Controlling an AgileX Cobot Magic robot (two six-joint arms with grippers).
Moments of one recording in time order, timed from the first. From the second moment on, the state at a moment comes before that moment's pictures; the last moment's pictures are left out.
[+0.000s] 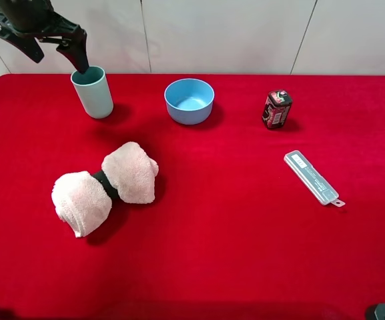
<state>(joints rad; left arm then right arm) -0.15 1.91 -1.59 -0.01 0.96 0.22 0.00 -0.01 -0.50 -0.03 1.03 -0.01</state>
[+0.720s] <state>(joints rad) -0.26 2.06 -1.65 -0.06 0.86 0.30 0.00 -0.01 -0.50 -0.03 1.03 -0.01</state>
